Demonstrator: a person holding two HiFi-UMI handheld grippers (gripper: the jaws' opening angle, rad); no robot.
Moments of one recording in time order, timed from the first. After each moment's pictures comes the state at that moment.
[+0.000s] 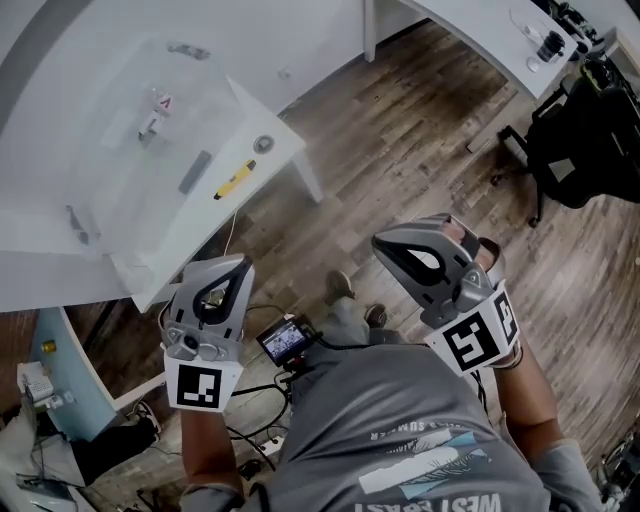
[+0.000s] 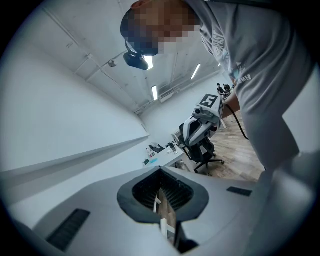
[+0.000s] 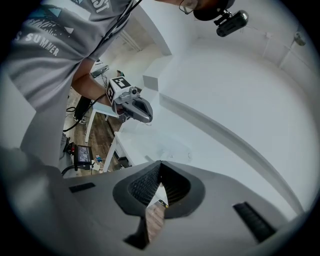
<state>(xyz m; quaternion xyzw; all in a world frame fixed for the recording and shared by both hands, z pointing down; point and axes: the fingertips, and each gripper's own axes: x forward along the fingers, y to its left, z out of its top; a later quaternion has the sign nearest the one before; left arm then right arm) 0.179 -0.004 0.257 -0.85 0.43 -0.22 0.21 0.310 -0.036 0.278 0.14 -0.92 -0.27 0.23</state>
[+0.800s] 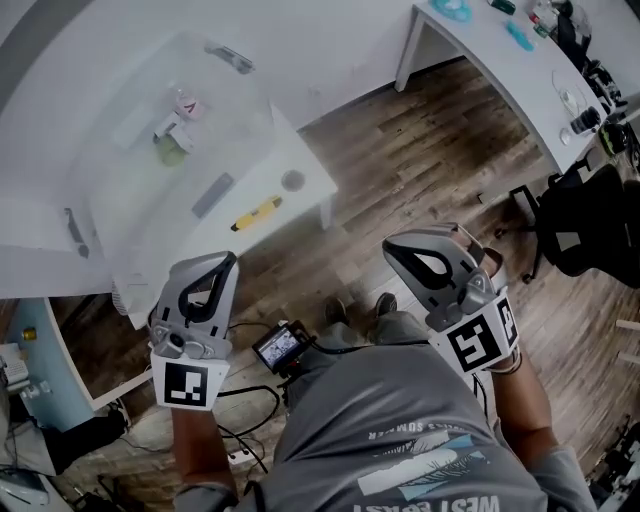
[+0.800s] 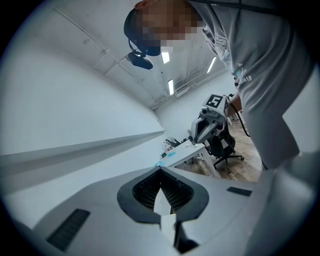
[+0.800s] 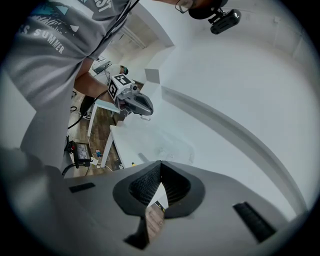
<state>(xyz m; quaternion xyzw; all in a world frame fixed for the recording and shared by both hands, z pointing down) 0.062 -0.108 0.260 -0.81 0.52 -0.21 0.19 0.223 -0.162 0.285 0.09 -0.92 -0.28 0.25</state>
